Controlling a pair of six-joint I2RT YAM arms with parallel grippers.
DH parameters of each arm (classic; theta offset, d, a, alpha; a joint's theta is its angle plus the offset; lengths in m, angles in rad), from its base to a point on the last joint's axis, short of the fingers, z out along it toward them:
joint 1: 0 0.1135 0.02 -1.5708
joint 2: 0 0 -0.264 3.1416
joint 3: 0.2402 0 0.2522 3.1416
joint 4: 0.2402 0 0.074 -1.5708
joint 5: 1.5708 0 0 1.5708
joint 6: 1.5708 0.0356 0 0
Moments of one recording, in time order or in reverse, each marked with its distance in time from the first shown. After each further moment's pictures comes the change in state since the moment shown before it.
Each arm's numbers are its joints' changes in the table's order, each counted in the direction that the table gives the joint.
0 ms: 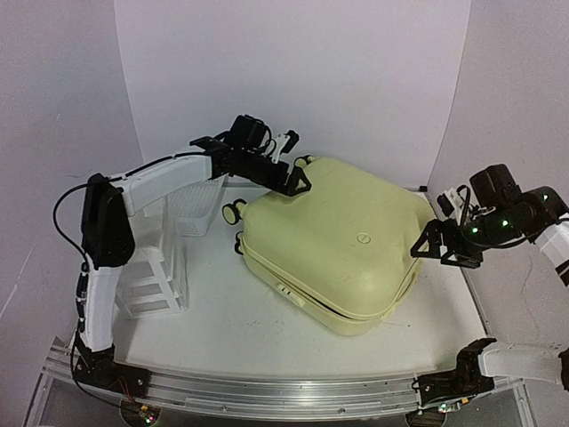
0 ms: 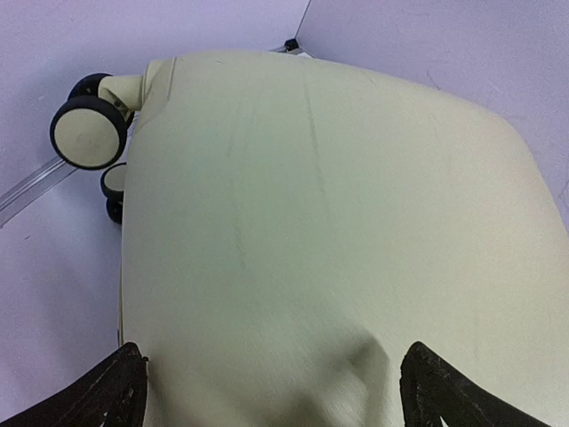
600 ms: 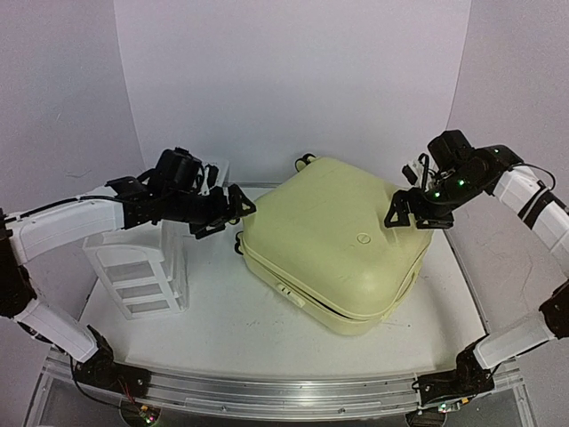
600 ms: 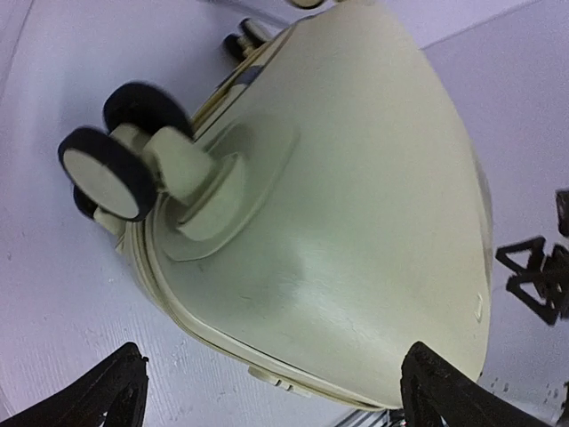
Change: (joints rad) left arm -0.027 -0.807 -0.935 -0.106 -0.183 -0.635; right arm 0.060 0.374 0.310 -0.047 0.115 -0.139
